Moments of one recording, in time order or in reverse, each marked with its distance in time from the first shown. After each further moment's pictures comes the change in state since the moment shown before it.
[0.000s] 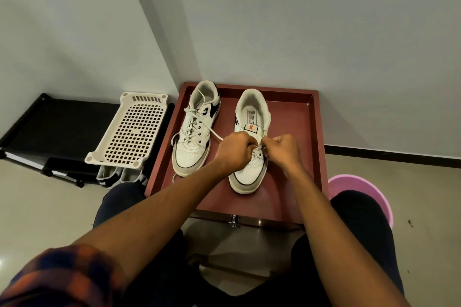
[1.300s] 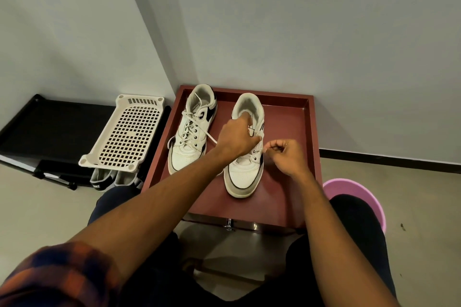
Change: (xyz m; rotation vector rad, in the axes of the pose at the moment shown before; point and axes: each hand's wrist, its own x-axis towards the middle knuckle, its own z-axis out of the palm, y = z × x) left_hand 0.034 0.018 -0.020 -0.116 0.051 -0.202; right_hand 0.010 0.029 -0.023 0.091 -0.138 -0.139
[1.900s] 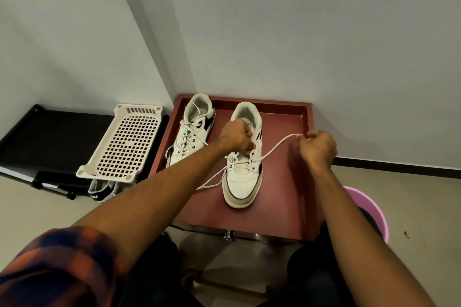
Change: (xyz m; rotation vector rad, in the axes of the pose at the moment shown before) left_hand 0.037 0.004 -0.010 0.037 -0.262 -0.095; right_hand 0.022 -0.028 -0.053 -0.175 0.559 0.230
